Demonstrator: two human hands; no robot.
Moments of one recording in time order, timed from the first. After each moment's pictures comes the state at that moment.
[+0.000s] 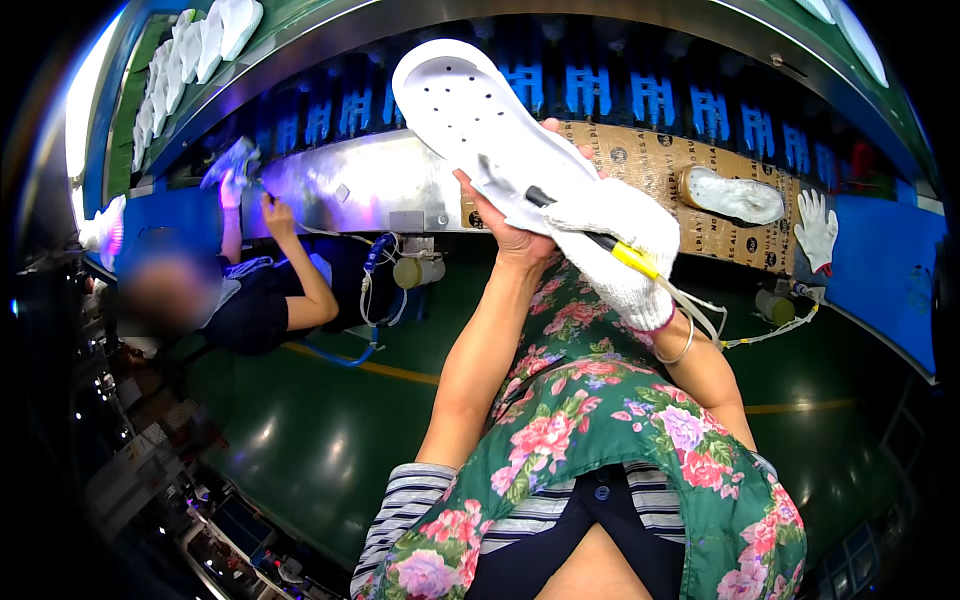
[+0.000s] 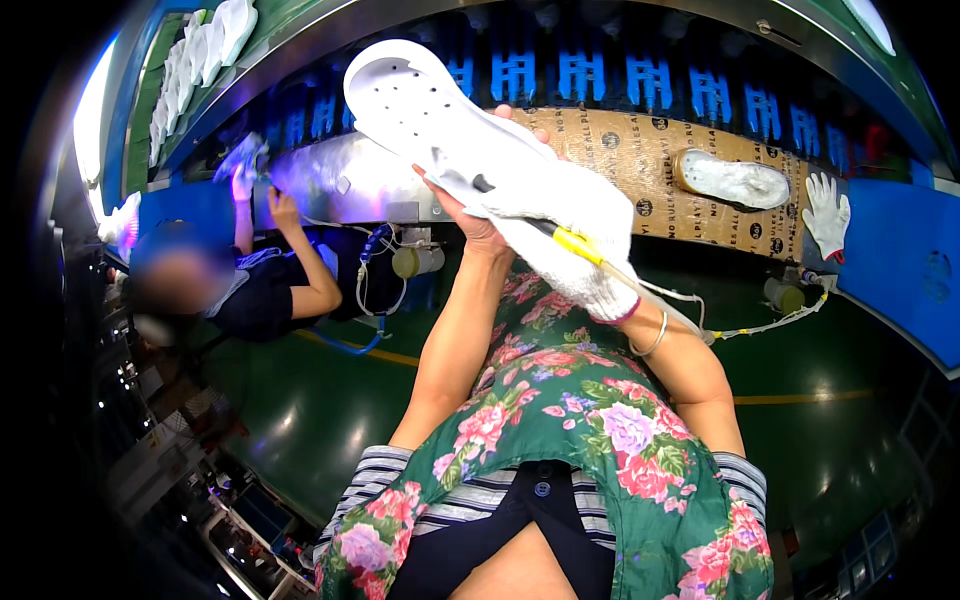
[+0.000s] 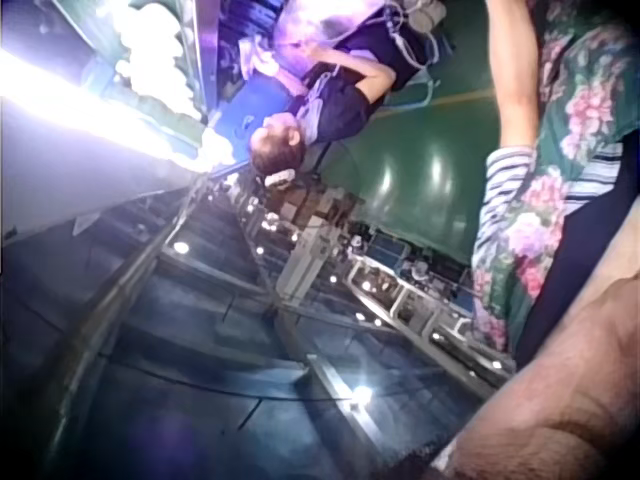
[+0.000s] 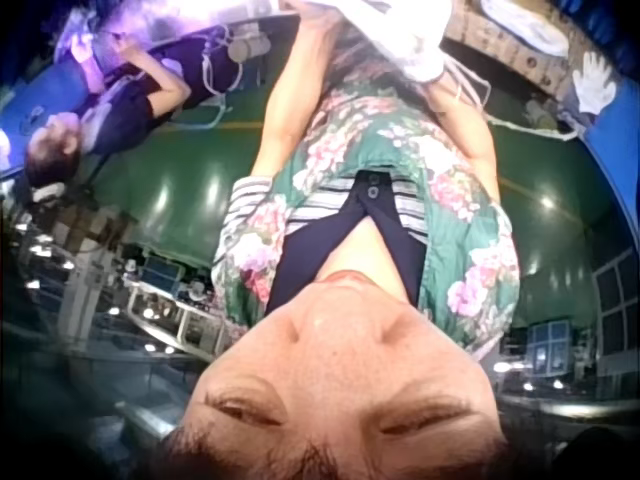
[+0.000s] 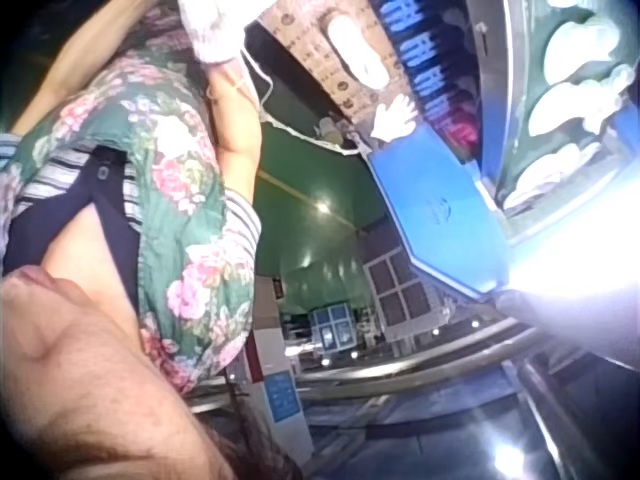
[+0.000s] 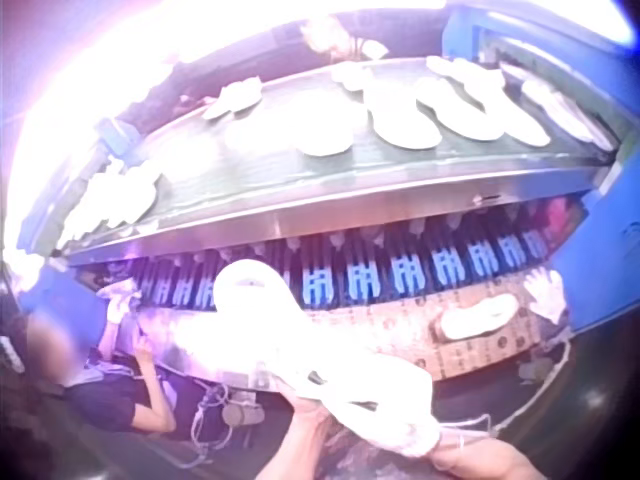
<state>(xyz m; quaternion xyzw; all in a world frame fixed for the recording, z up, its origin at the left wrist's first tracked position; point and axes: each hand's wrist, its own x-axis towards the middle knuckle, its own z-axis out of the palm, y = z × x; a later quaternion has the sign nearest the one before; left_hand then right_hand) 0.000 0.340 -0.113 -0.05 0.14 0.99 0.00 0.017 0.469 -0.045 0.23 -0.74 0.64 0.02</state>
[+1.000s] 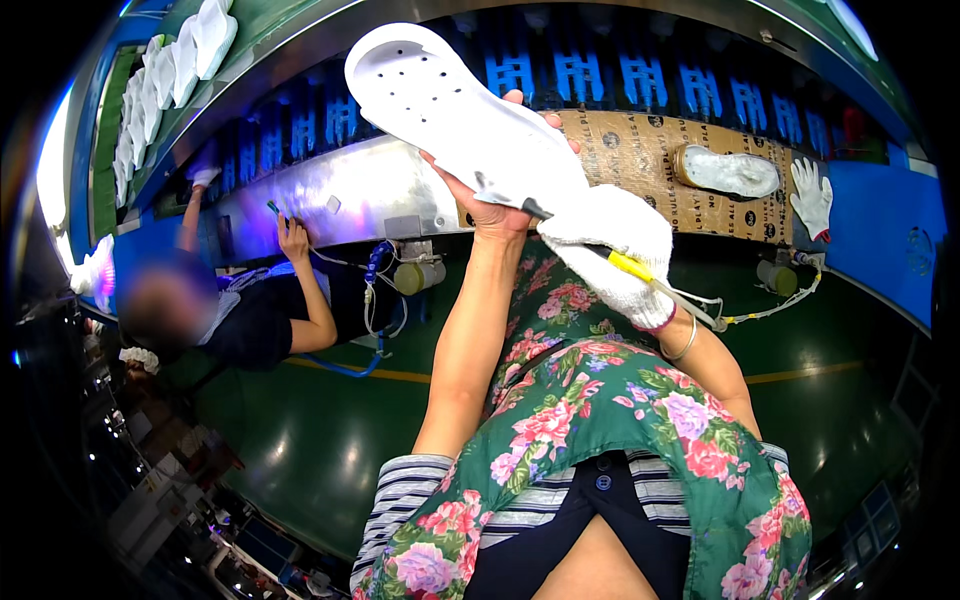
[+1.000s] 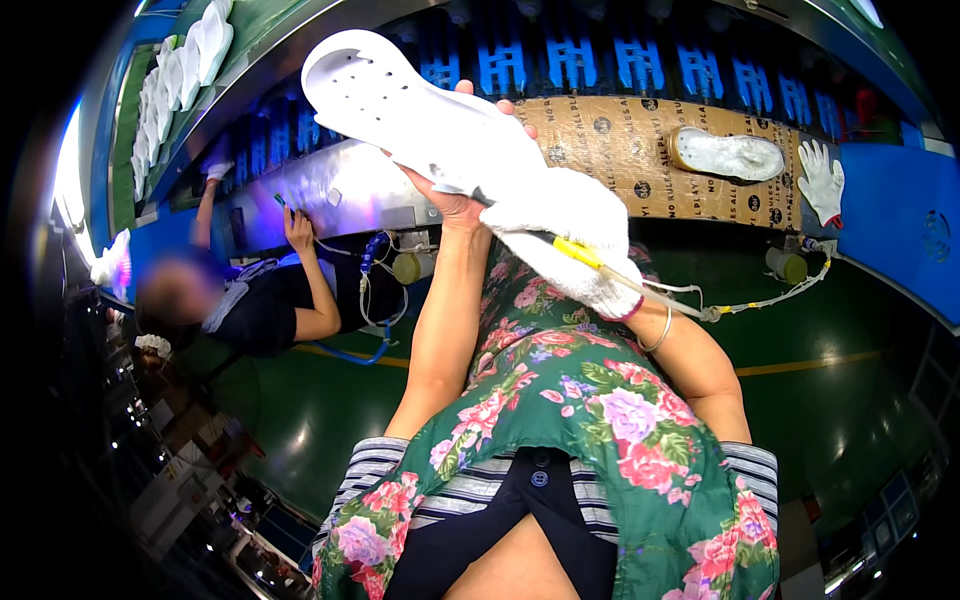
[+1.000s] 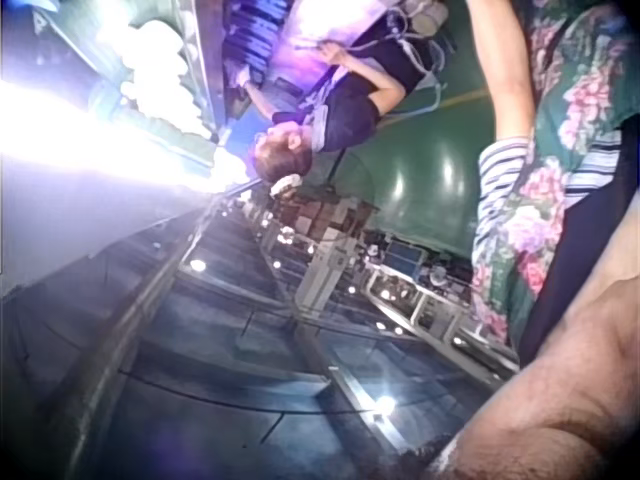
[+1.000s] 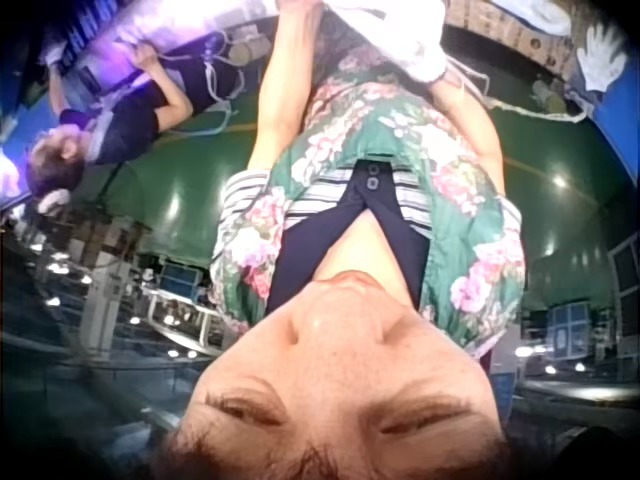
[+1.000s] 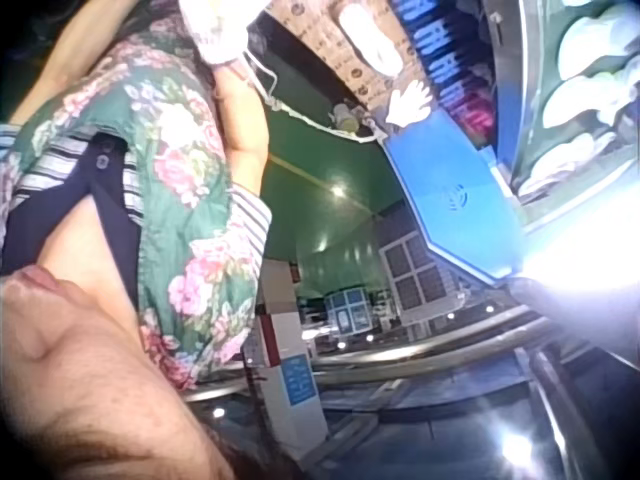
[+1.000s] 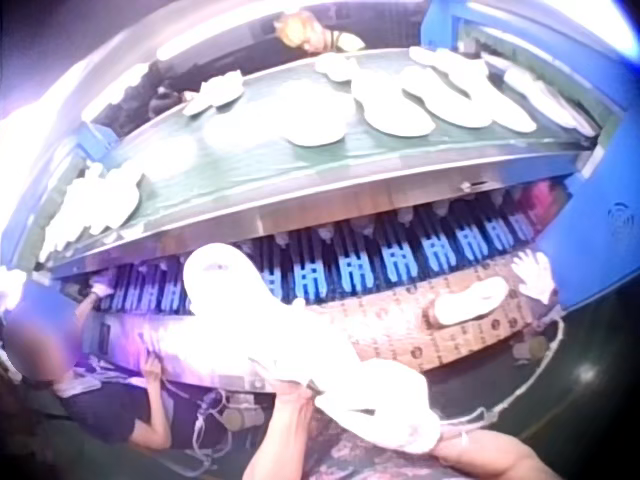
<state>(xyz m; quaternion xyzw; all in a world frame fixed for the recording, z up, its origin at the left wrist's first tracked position) -0.033 0.300 -0.123 0.06 0.11 0.99 0.08 0.023 0.462 -0.044 0.24 -0.79 0.56 0.04</state>
